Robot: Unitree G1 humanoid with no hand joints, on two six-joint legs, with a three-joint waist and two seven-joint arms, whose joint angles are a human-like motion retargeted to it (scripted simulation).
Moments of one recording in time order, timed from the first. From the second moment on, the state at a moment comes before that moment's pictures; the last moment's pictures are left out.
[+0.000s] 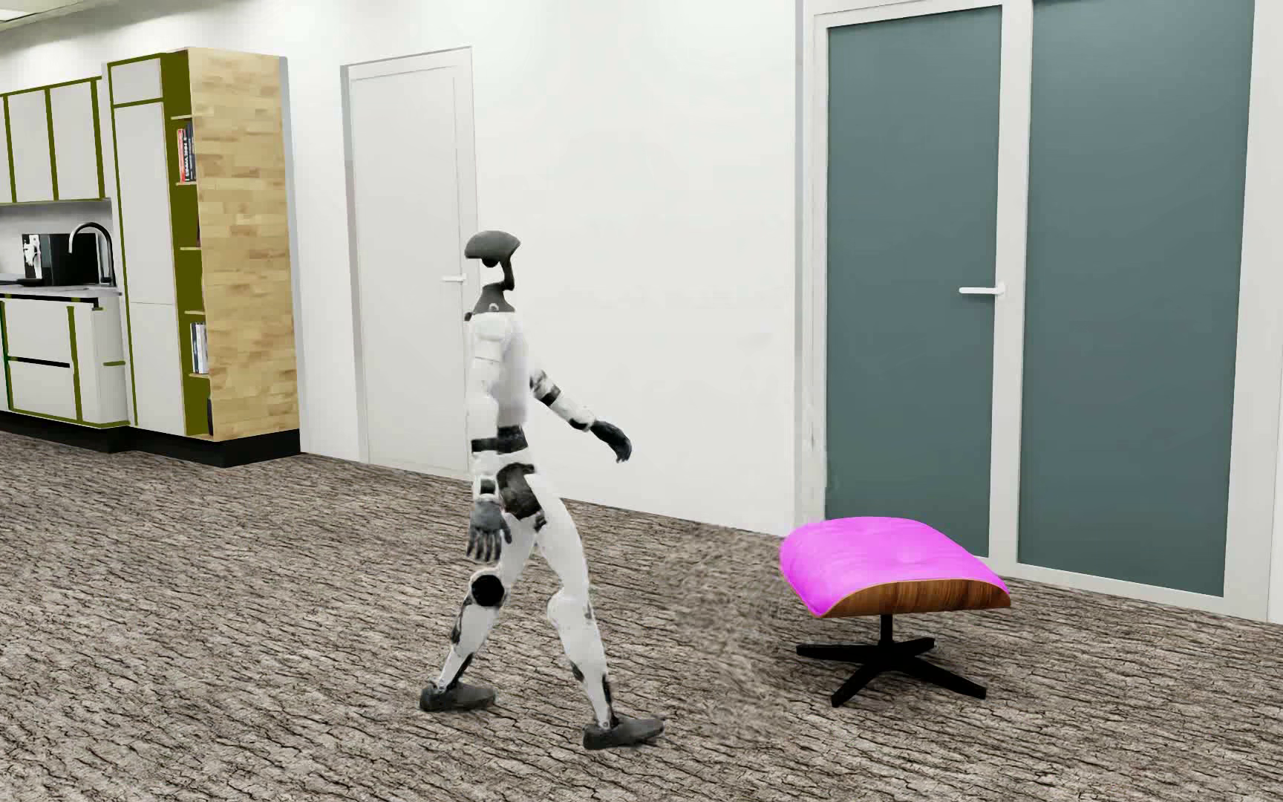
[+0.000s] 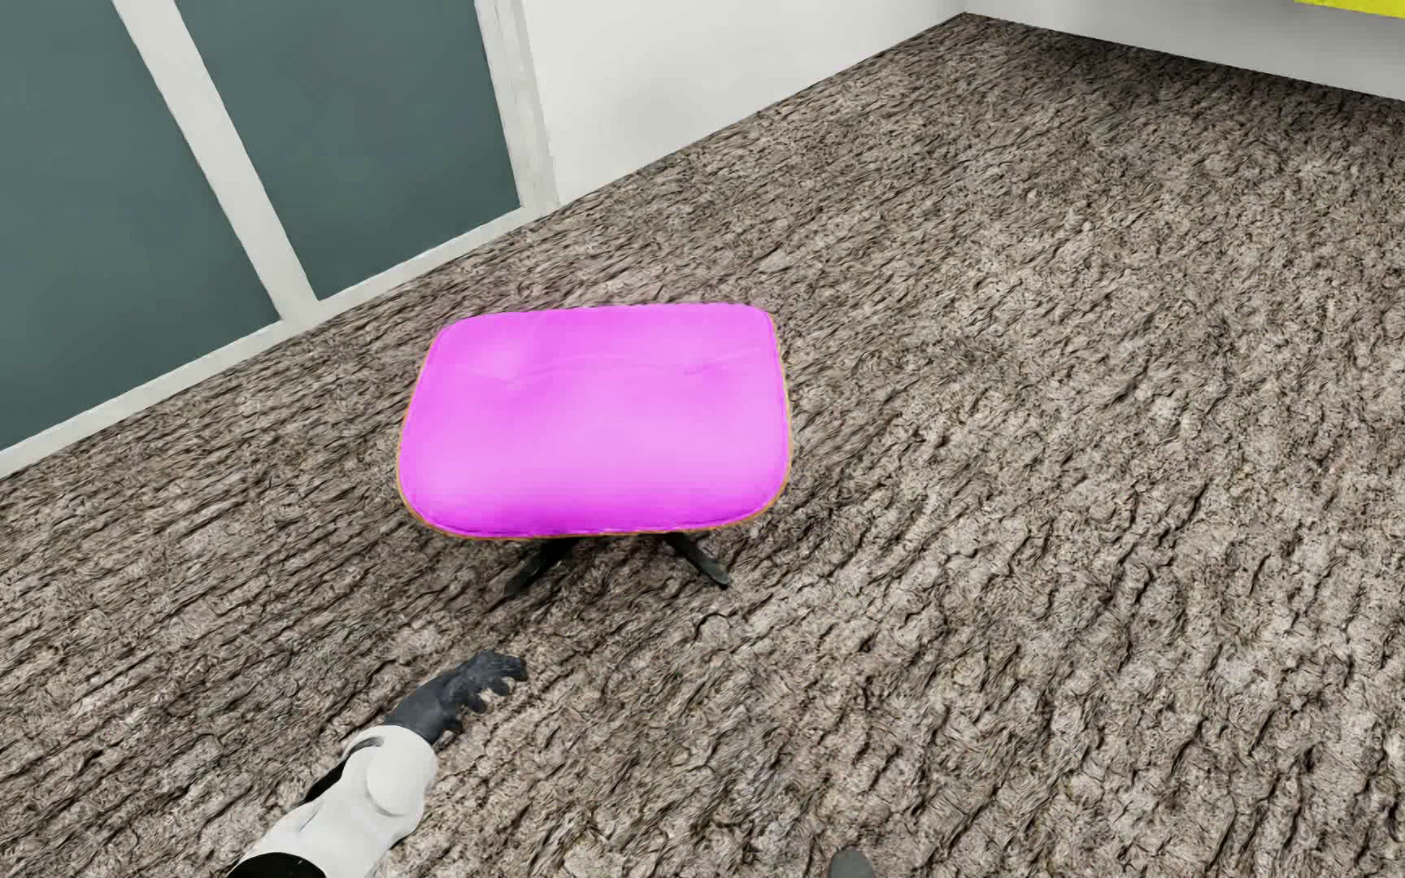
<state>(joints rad) 0.42 -0.18 -0.06 -0.01 -0.13 0.00 0.05 0.05 0.12 0.19 0.05 -0.25 0.27 -0.50 0.09 0.42 -0.31 0.05 0.14 -0.51 0.20 0.92 1.25 0.17 -0.10 -0.13 0.17 0.09 -0.32</state>
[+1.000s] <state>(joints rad) -0.12 -0.10 0.02 -0.09 -0.15 -0.02 -0.21 0.23 0.26 0.45 0.49 -0.17 0.03 -0.36 -0.21 0.33 -0.30 0.04 0.18 -0.57 0.34 0.86 1.06 0.29 -0.20 -0.19 0.09 -0.10 -0.35</state>
